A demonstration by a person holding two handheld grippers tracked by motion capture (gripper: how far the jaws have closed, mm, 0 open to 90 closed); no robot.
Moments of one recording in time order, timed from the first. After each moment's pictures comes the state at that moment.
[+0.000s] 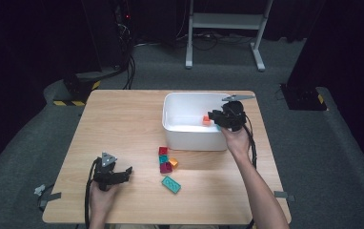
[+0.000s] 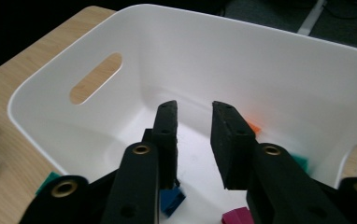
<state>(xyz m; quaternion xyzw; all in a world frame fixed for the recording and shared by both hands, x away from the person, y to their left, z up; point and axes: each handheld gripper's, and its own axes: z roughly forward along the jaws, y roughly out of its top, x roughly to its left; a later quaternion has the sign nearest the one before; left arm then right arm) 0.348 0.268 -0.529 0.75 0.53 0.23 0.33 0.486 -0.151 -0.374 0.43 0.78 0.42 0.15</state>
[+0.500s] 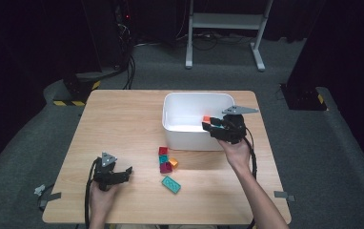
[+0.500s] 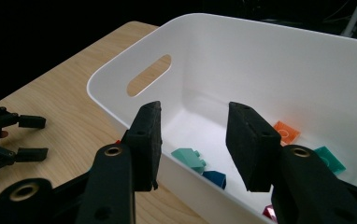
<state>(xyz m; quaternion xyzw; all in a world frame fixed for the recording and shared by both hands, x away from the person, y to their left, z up) 0.348 0.268 -0.529 0.75 0.53 0.23 0.33 0.442 -0.148 -0.377 0.39 0.77 0.48 0.14</state>
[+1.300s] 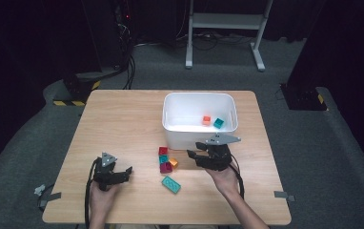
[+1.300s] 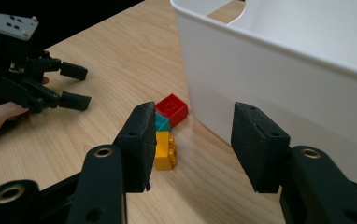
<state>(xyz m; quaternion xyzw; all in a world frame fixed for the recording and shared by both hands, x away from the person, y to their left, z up) 0.349 0.268 -0.529 0.75 0.53 0.23 0.33 0.385 -0.113 -0.428 0.34 0.80 0.48 0.12</state>
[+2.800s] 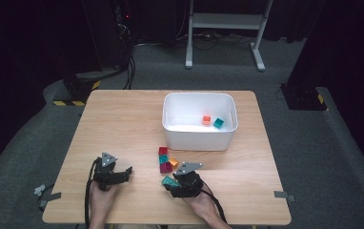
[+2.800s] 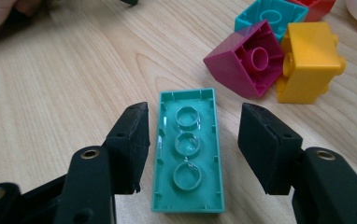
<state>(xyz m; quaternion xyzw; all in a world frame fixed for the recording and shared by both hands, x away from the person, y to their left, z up) 0.349 0.268 -0.529 0.75 0.53 0.23 0.33 0.345 -0.041 -0.520 0.29 0.87 0.40 0.05</state>
